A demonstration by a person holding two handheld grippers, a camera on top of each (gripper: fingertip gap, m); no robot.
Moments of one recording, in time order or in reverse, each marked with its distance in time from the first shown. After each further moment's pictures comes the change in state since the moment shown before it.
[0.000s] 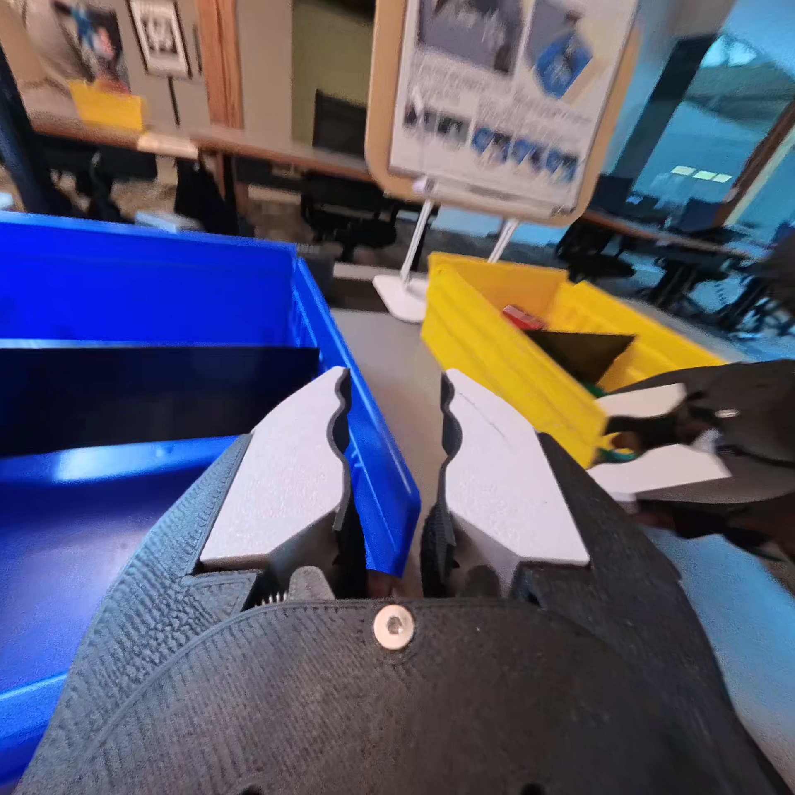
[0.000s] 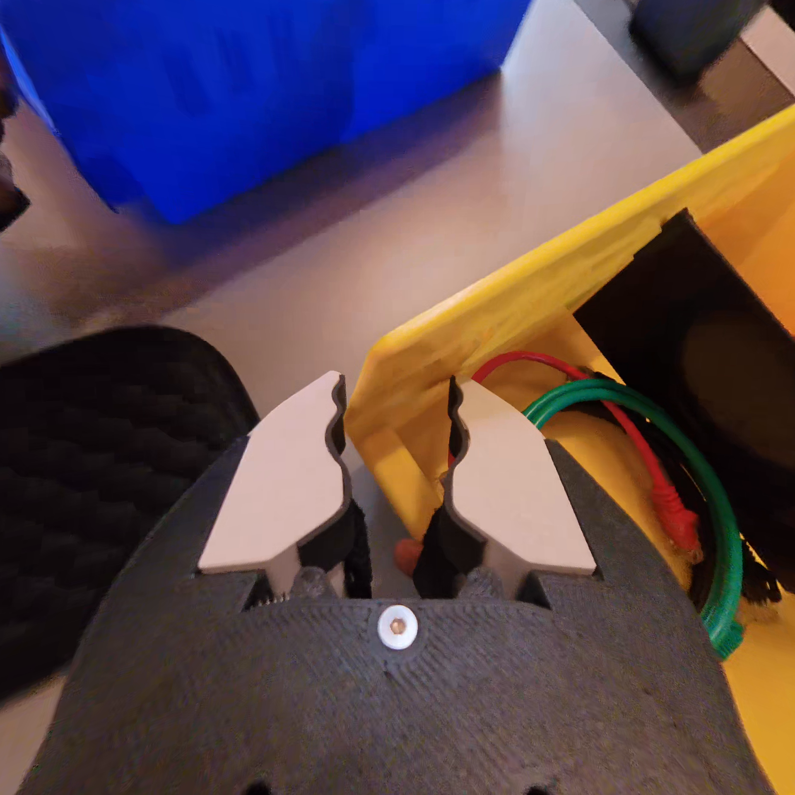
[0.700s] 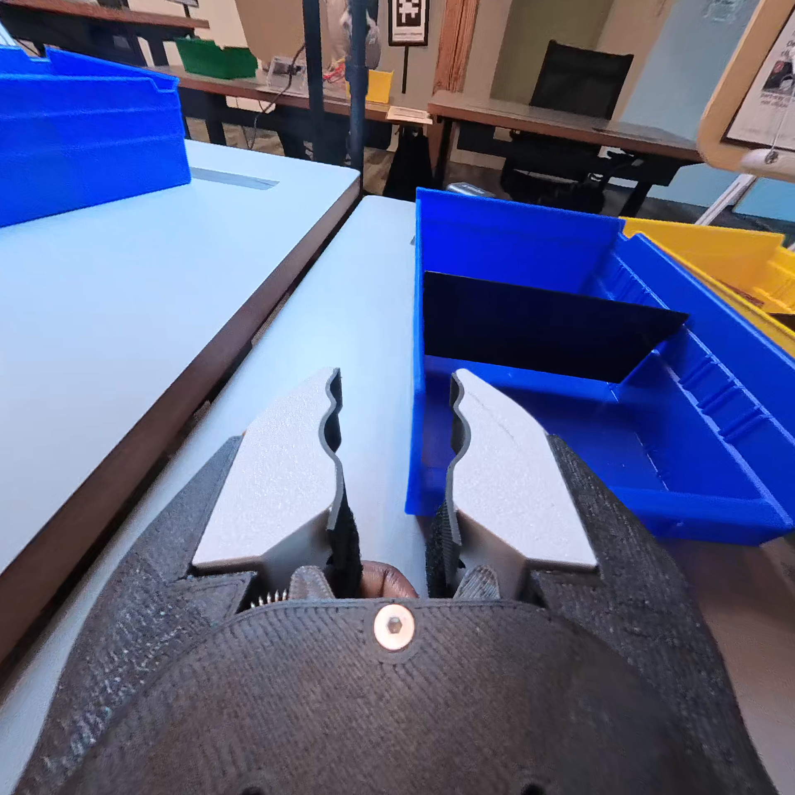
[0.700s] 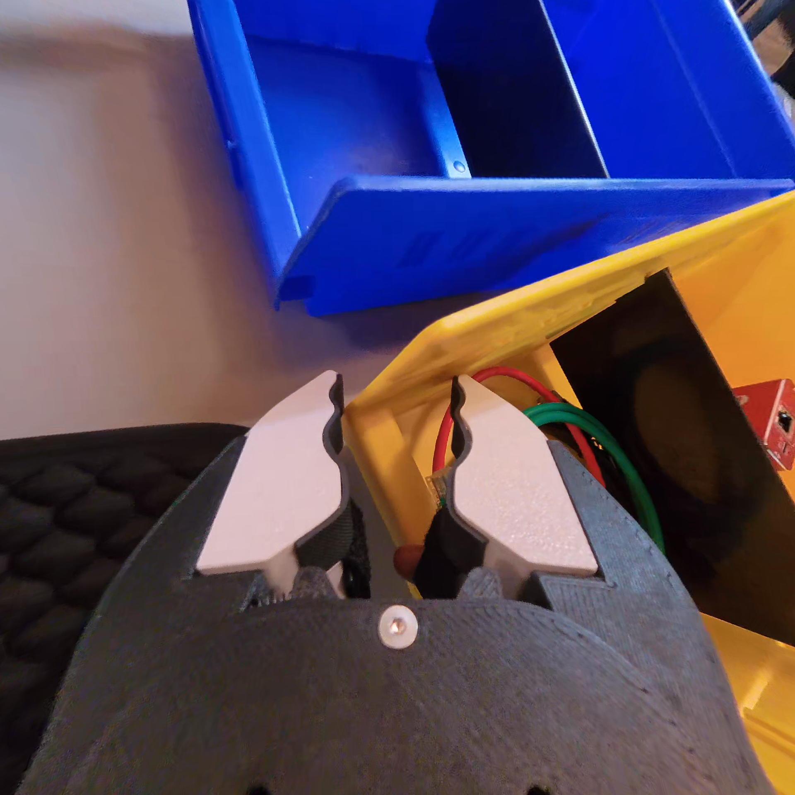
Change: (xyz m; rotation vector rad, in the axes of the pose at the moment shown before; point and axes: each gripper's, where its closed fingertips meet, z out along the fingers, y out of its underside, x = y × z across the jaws) left arm -0.199 -0.008 -0.120 -0.087 -0.434 0.014; right arm -0.075 -0.055 0.046 0.087 -0.092 -0.378
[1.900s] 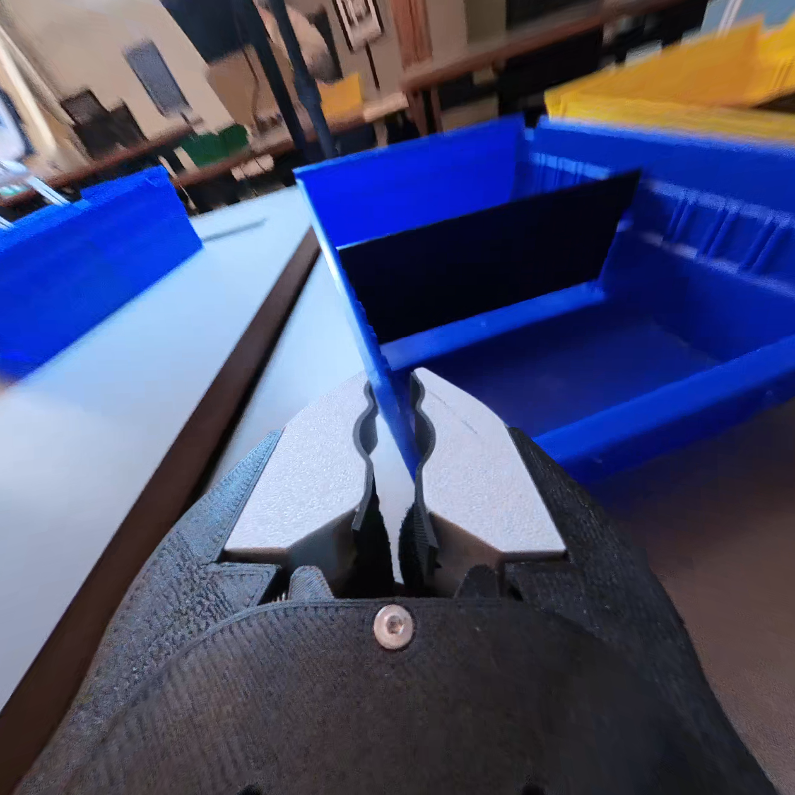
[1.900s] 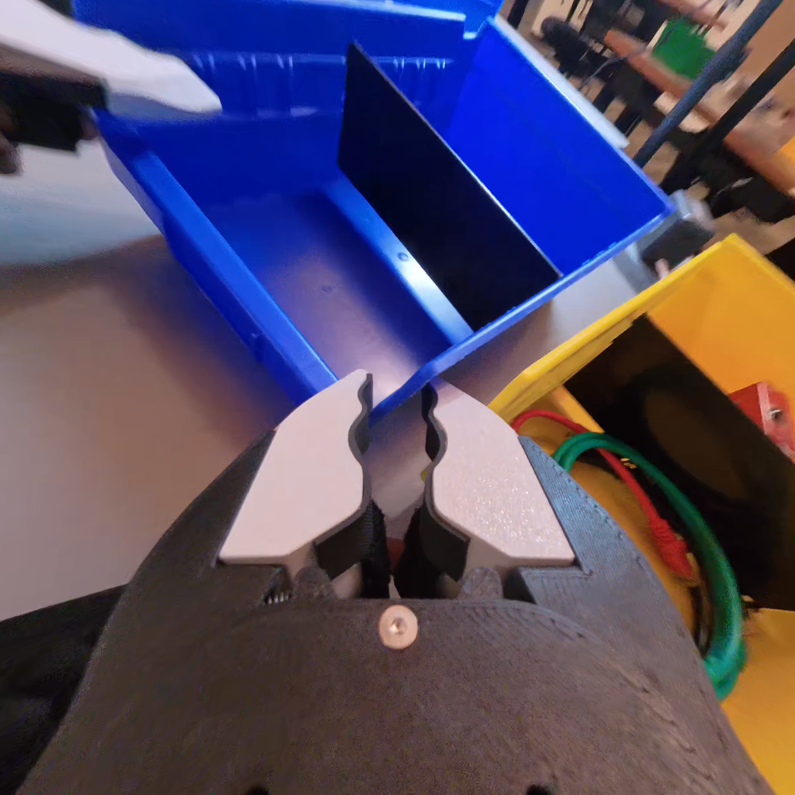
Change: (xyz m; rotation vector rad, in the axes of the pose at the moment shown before) left arm 0.024 0.026 -0.028 0.003 -0.028 0.378; right arm -0.018 -0.050 0.007 0.231 0.084 0.101
